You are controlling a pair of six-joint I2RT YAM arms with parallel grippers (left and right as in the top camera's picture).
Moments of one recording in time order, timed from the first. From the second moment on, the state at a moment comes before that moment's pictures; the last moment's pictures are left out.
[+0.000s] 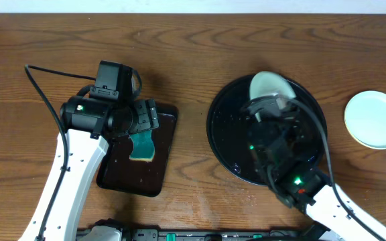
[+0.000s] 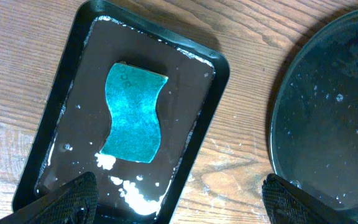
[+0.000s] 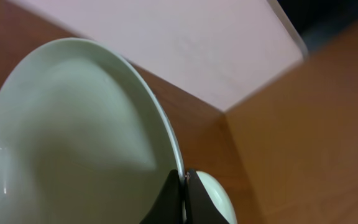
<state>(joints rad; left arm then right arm) -0.20 1.33 1.28 -1.16 0.08 -0.43 0.73 1.09 0.72 -0.14 1.12 -0.26</state>
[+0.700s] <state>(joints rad) -0.20 1.33 1.28 -1.16 0.09 -0.43 -0.49 1.05 0.72 -0.30 -0.21 0.34</state>
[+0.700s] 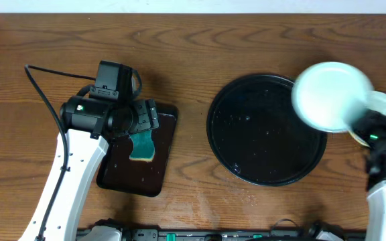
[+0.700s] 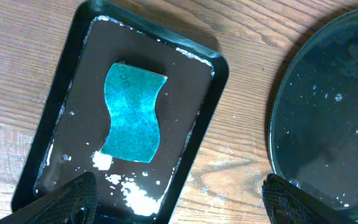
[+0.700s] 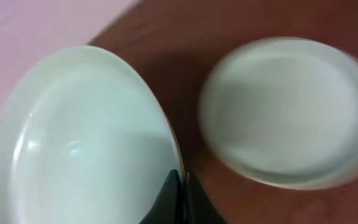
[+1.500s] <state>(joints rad) -0.20 1.33 1.28 -1.16 0.09 -0.43 -0.82 1.45 0.72 0.10 -0.53 0.49</state>
